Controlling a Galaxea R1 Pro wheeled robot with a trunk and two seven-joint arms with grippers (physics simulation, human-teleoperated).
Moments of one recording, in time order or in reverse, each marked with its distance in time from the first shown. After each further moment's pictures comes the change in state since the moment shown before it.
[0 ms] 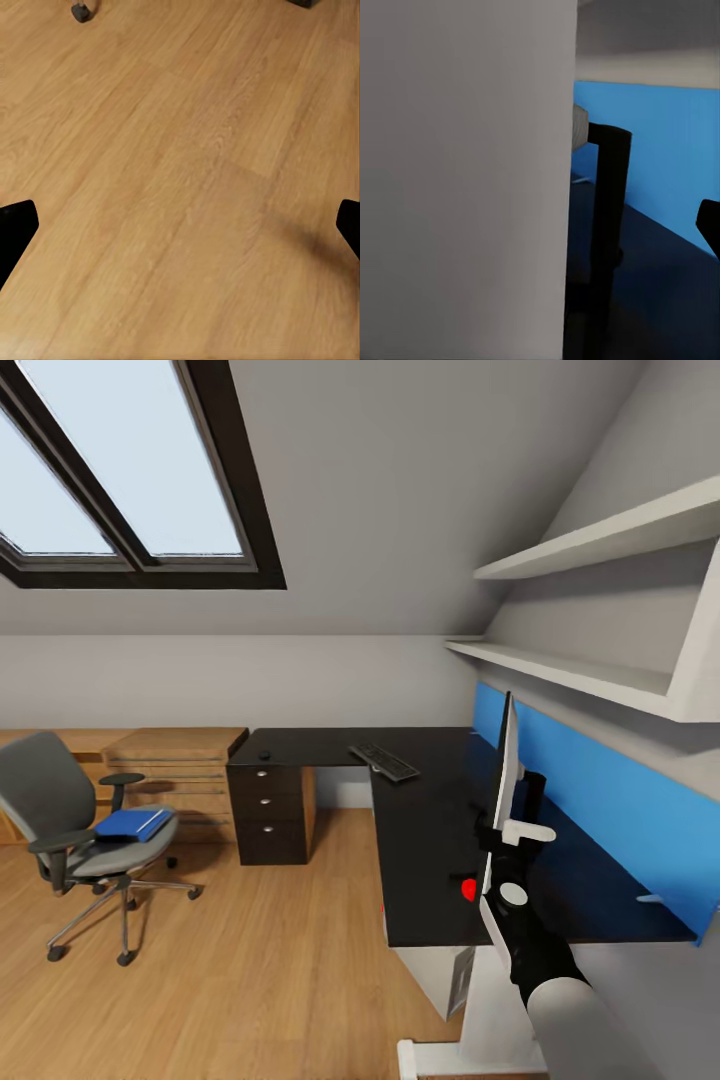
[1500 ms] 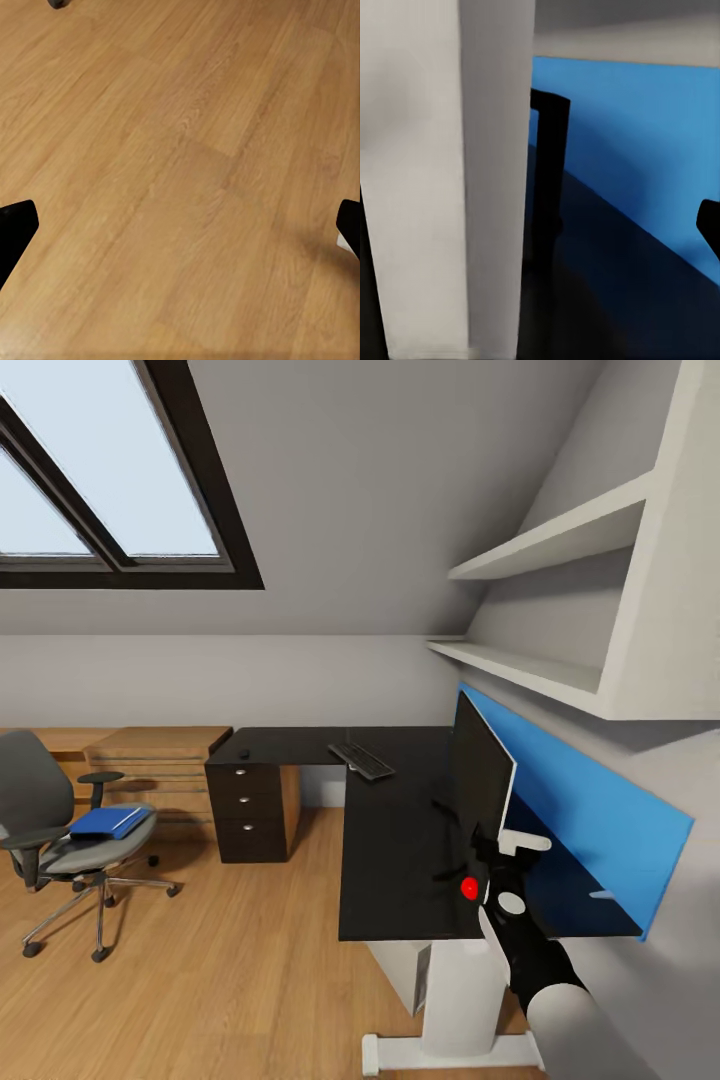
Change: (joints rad) left arm 0.000 0.001 0.001 0.000 0.000 -0.004 0.000; right arm 0.009 0.000 0.002 0.049 0.006 -0.003 0.004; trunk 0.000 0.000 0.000
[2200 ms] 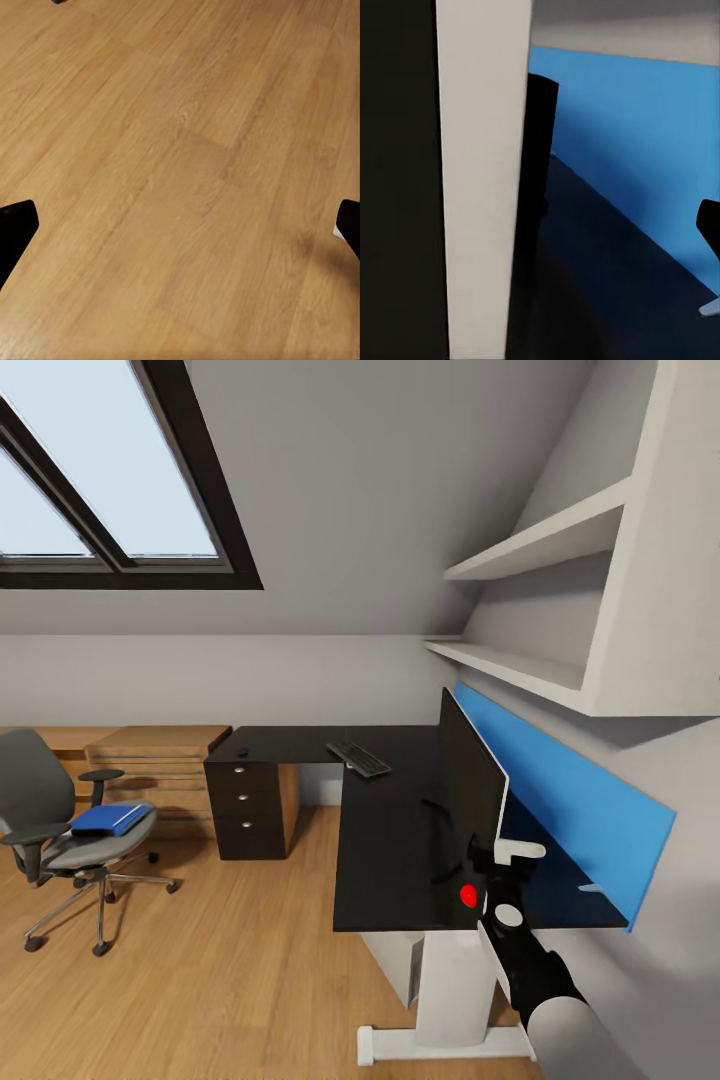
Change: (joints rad) left arm 0.000 0.000 0.000 0.000 0.000 0.001 0.000; right arm 0.031 0.005 0.004 0.008 0.070 -0.004 0.008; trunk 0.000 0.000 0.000
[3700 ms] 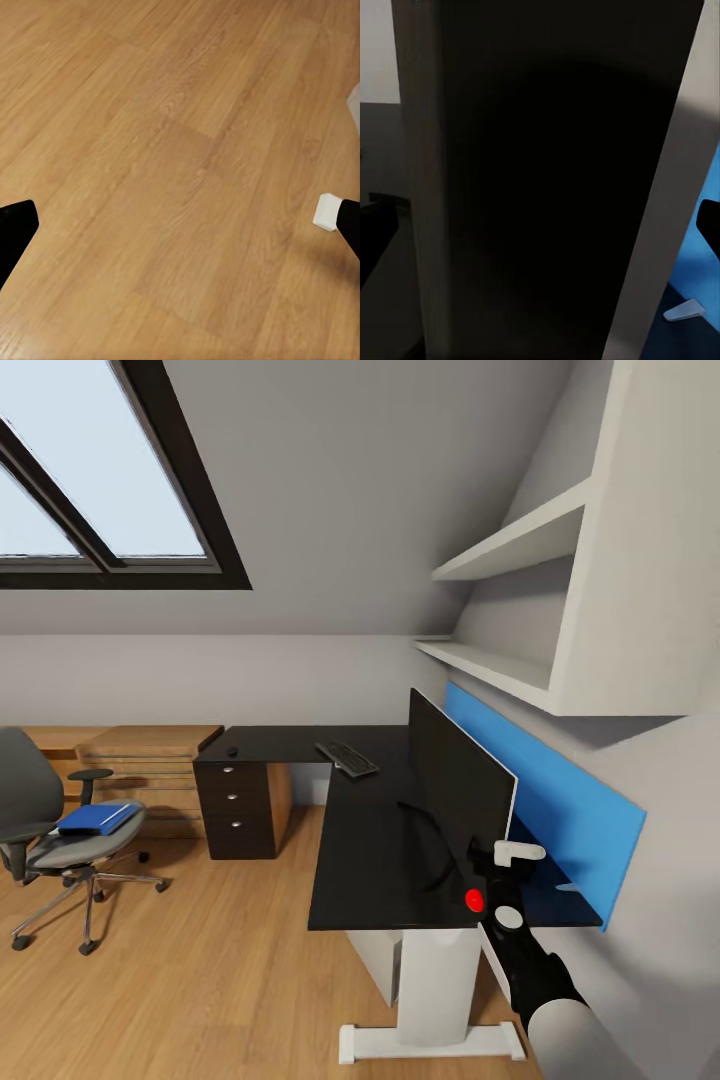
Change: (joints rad) left arm 0.000 0.001 0.005 0.000 0.002 0.000 0.001; right arm 0.005 0.000 0.000 0.000 0.000 0.000 0.000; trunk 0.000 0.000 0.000
